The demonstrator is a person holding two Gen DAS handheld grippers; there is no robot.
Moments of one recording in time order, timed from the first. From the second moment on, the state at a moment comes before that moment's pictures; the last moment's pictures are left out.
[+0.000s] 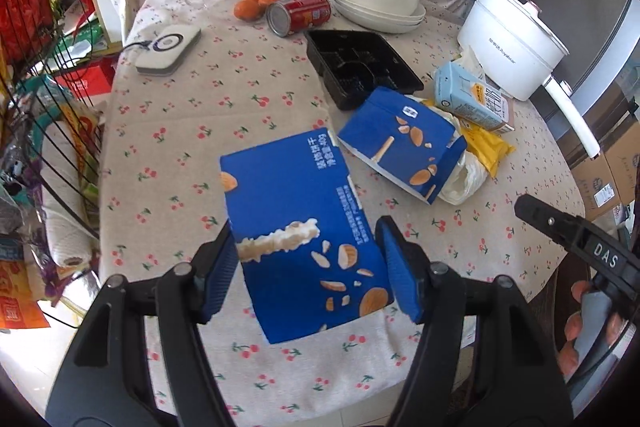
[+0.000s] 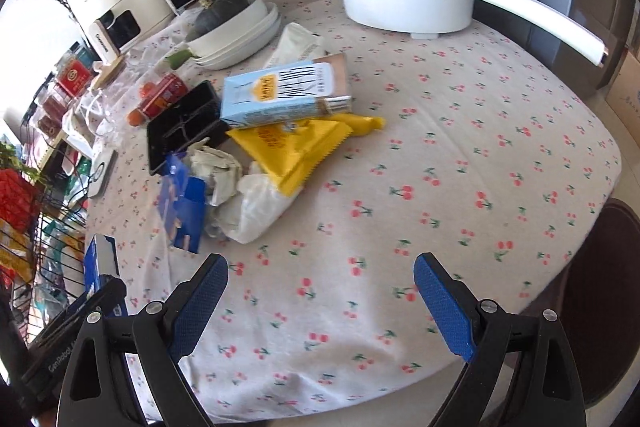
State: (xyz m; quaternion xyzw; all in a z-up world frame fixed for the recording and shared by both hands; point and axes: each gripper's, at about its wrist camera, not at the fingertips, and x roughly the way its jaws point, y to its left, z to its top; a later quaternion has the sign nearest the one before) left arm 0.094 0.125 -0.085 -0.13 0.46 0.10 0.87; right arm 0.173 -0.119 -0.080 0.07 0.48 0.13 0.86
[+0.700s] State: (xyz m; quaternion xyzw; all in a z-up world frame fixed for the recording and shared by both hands) left arm 0.079 0.197 -0.074 -0.14 0.47 0.08 0.87; right arm 0.198 0.056 -0.105 -0.34 0.39 0.26 0.81
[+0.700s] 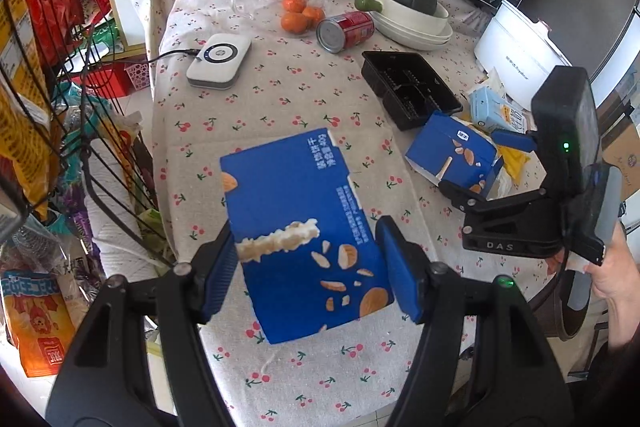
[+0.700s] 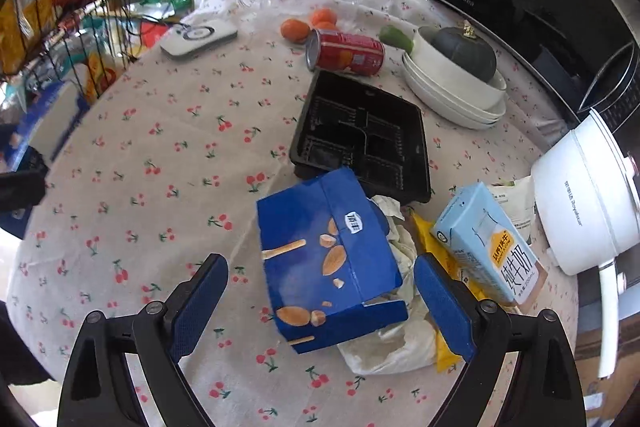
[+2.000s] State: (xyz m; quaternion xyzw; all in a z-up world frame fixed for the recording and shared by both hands) left arm 0.113 0.082 -0.077 -0.11 0.49 -0.01 0.86; right arm 0.172 -0.143 -0.056 -0.03 0.44 0.21 0.87
